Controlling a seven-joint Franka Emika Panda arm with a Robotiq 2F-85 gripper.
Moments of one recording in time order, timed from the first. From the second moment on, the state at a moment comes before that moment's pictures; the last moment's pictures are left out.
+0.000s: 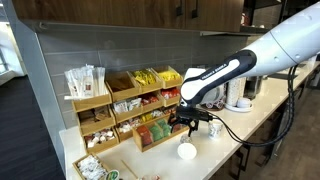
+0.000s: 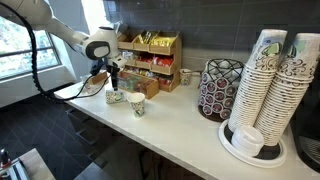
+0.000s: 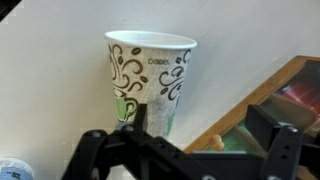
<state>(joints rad) 0.09 0.15 0.08 -2.10 0.24 2.38 0.66</state>
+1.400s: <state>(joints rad) 0.09 0.18 0.05 -2.10 0.16 2.38 0.69</state>
